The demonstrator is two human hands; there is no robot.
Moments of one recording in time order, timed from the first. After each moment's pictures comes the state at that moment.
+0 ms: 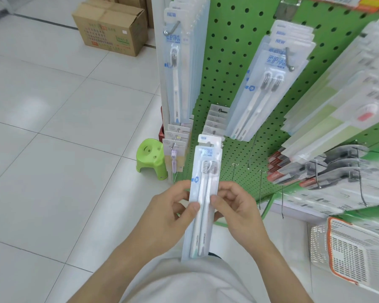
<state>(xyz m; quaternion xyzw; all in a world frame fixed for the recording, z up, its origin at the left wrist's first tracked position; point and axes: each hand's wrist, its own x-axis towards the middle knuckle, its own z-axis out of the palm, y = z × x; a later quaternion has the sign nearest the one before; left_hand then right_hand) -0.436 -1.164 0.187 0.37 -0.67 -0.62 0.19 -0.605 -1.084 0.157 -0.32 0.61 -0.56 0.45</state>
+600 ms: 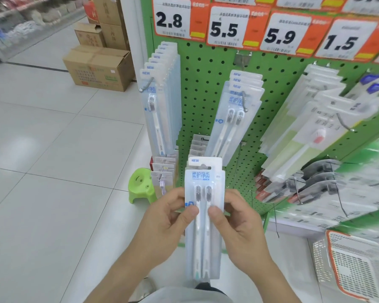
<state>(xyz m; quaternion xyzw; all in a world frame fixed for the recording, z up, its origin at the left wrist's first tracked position) -0.466 -1.179 0.226 0.30 -0.65 -0.65 0.26 -0.609 -1.083 0.208 -0.42 0.58 -0.63 0.30</state>
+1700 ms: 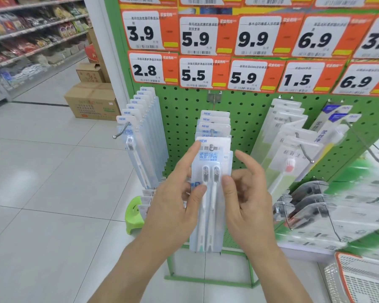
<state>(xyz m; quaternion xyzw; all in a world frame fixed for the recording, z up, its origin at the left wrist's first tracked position) -0.544 -1.206 0.288 0.24 -0.79 -0.43 0.37 -0.669 -1.121 0.268 -0.44 0.64 -0.62 0.05</state>
